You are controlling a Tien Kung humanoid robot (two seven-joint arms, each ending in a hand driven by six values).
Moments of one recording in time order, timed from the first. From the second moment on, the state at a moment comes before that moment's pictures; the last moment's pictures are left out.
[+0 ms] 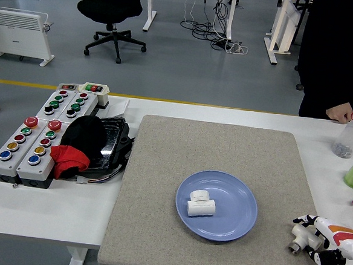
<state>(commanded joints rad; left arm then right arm) -0.19 0.05 -1.25 -0.18 1.01 0.29 0.31 0.16 -0.55 1.13 1.56 -1.91 0.20 -0.20</state>
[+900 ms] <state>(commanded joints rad) -0.20 0.05 -1.24 -0.18 0.99 0.29 0.30 0.29 -0.36 1.15 1.54 -1.90 0.14 -0.18</state>
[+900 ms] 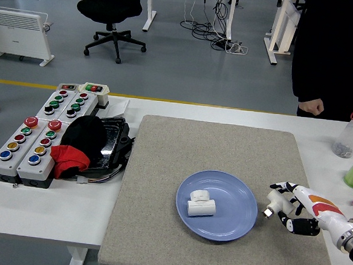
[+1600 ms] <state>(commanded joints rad) -0.21 0.05 -1.24 -0.18 0.98 0.29 0.31 0.42 -0.30 0.96 1.47 -1.98 0.12 -0.15</state>
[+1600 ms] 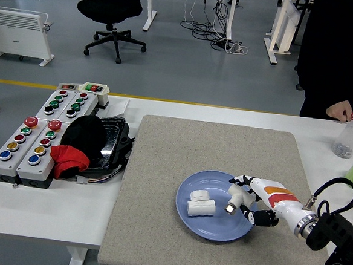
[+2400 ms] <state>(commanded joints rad) -0.21 0.05 -1.24 -0.18 0.99 0.29 0.31 0.43 -0.30 0.92 1.44 -2.07 0.12 -0.11</state>
